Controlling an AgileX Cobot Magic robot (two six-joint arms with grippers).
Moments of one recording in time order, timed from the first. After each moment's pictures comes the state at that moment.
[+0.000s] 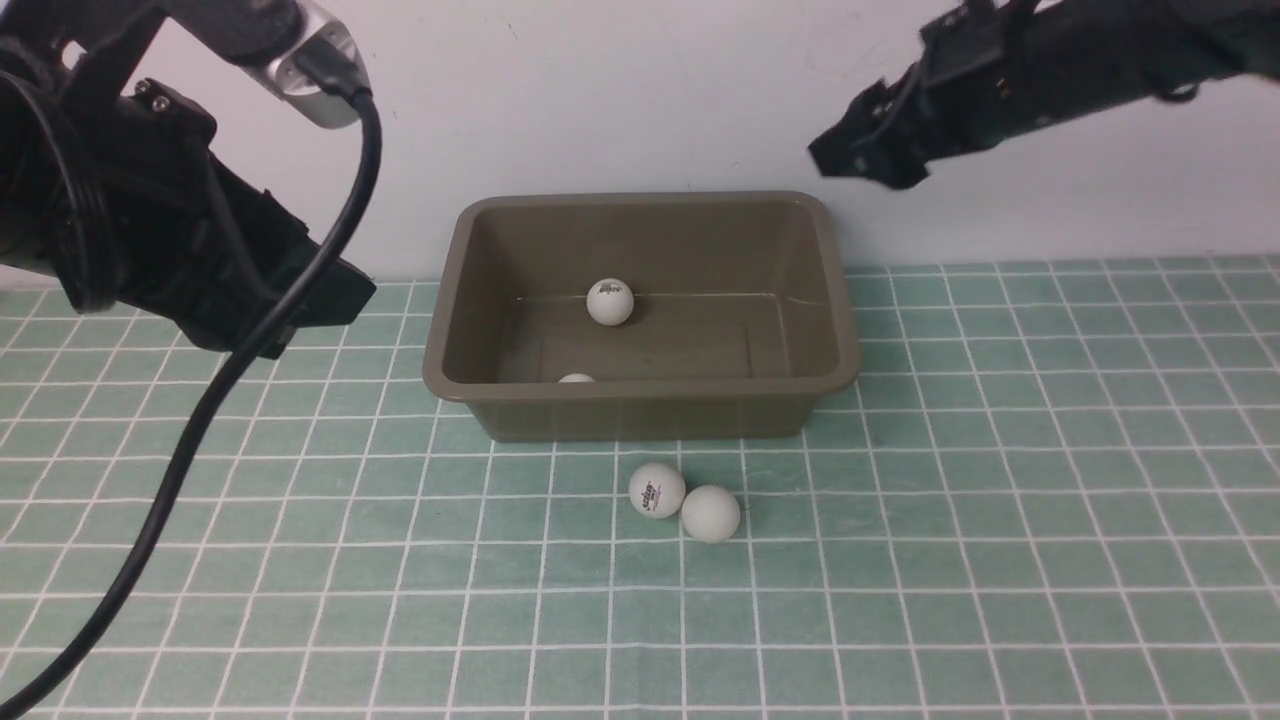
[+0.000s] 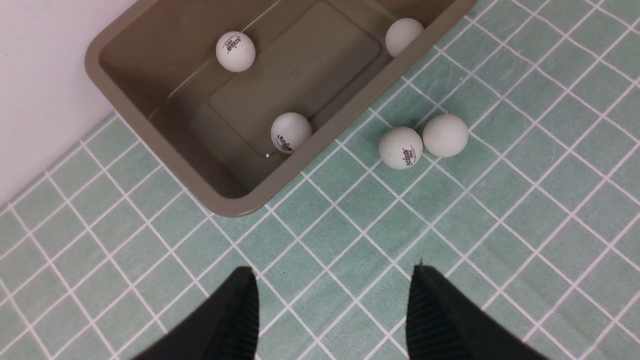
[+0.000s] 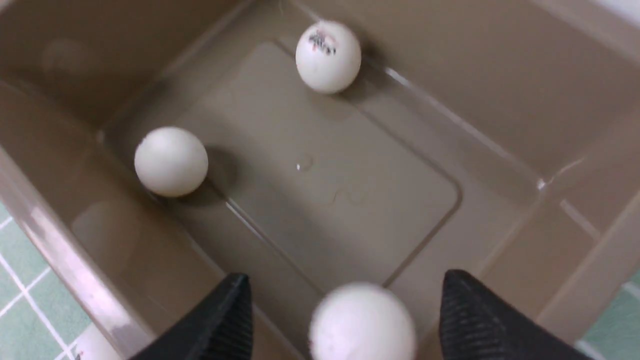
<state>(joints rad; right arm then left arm) 0.20 1.56 -1.63 0.49 0.90 -0.78 -0.18 1.22 -1.28 -0.36 1.01 0.66</state>
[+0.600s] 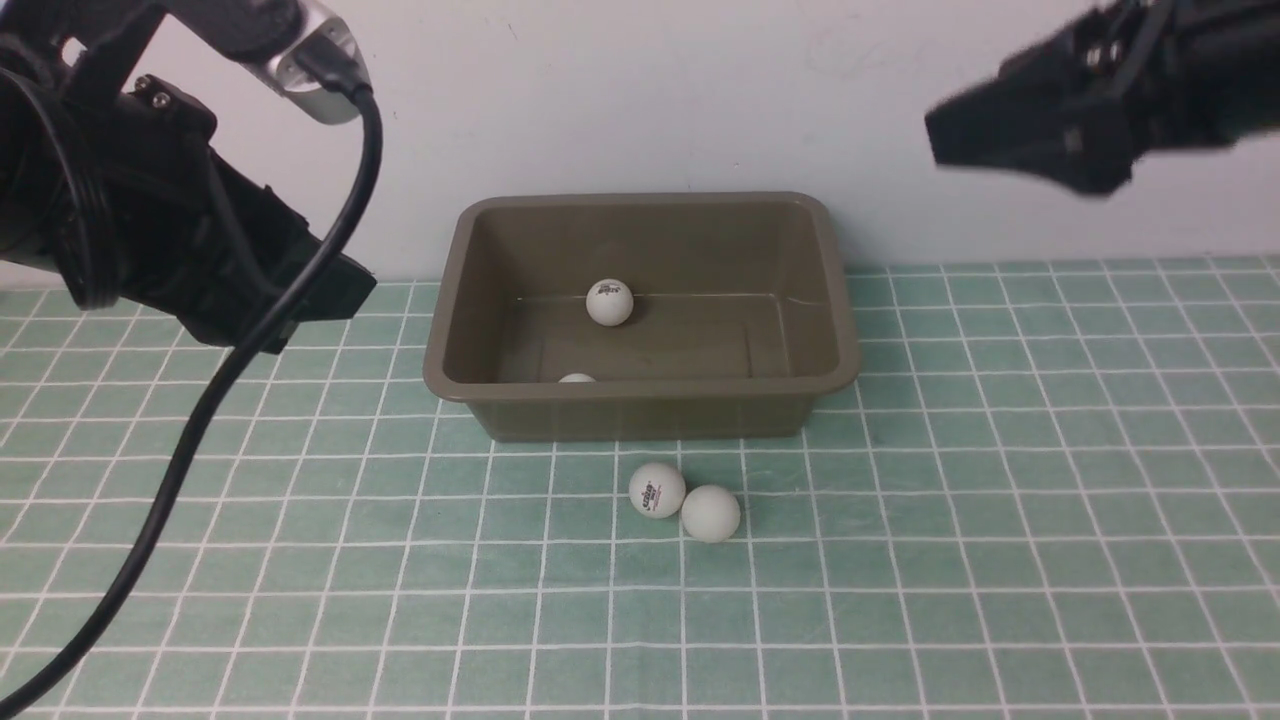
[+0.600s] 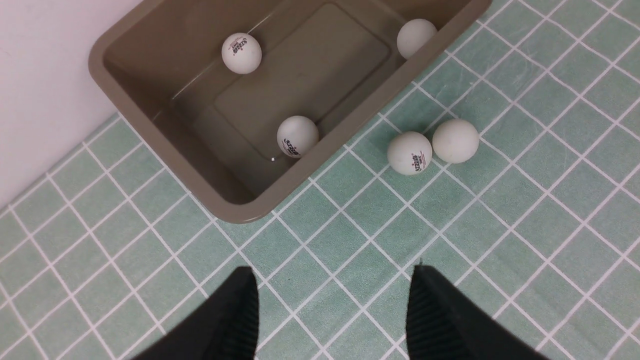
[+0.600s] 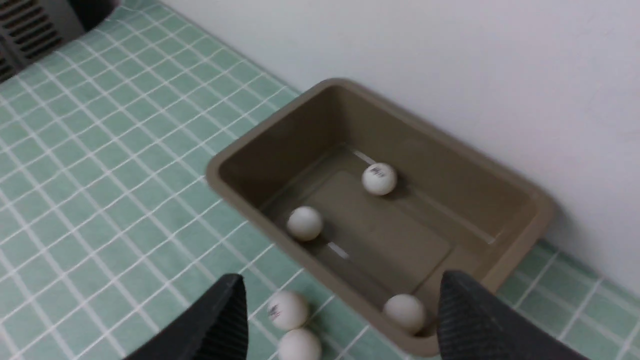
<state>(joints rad) 0.28 1.26 -0.90 0.83 0.75 -0.88 -0.18 1.25 -1.28 -0.37 0.98 0.66</state>
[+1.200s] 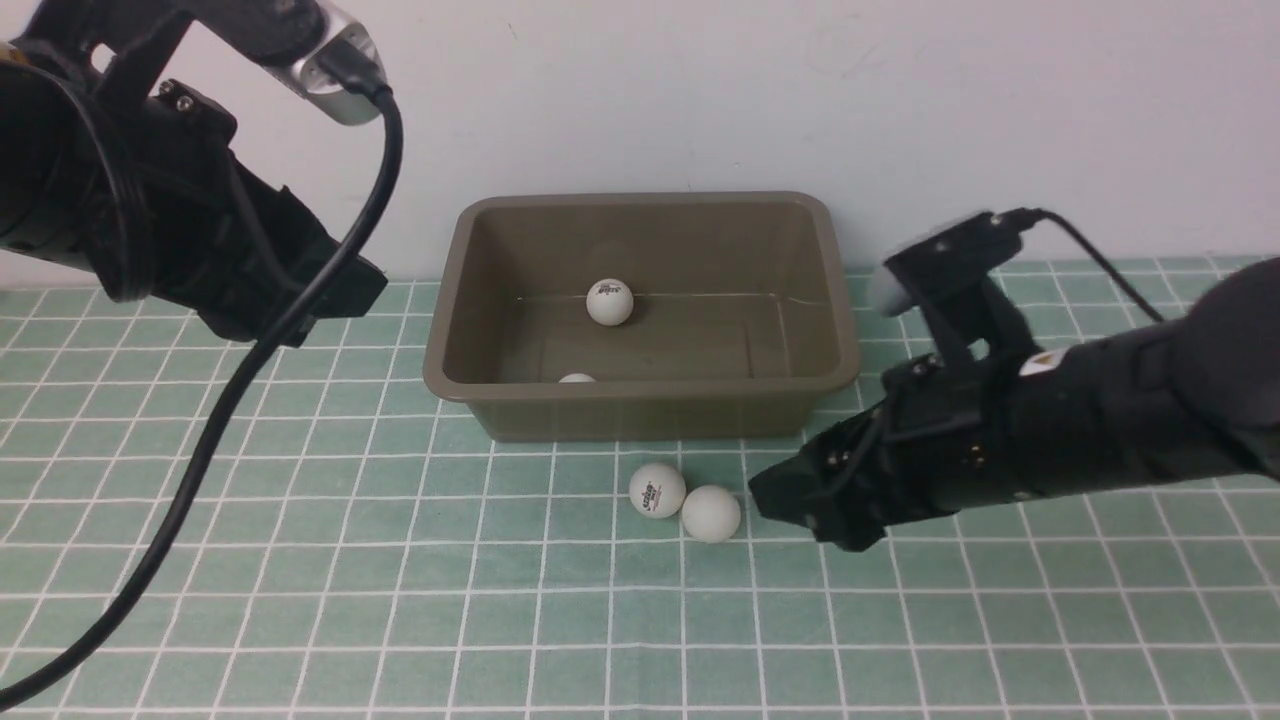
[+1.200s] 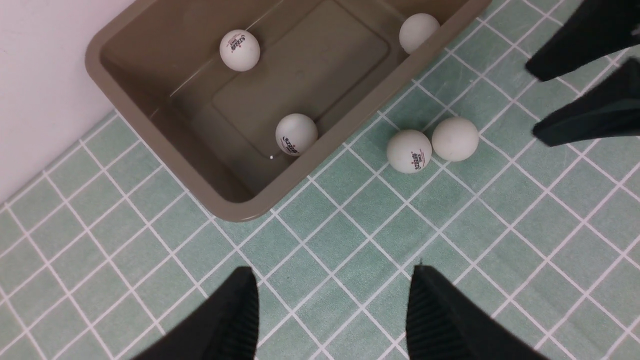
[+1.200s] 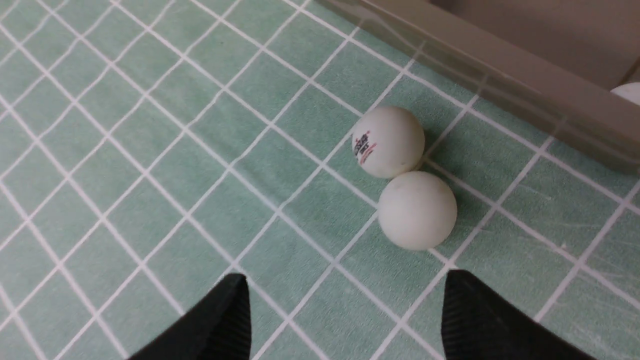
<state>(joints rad) 0.51 1.67 -1.01 0.83 0.49 -0.81 -0.18 1.26 -1.28 -0.37 0.99 0.66</state>
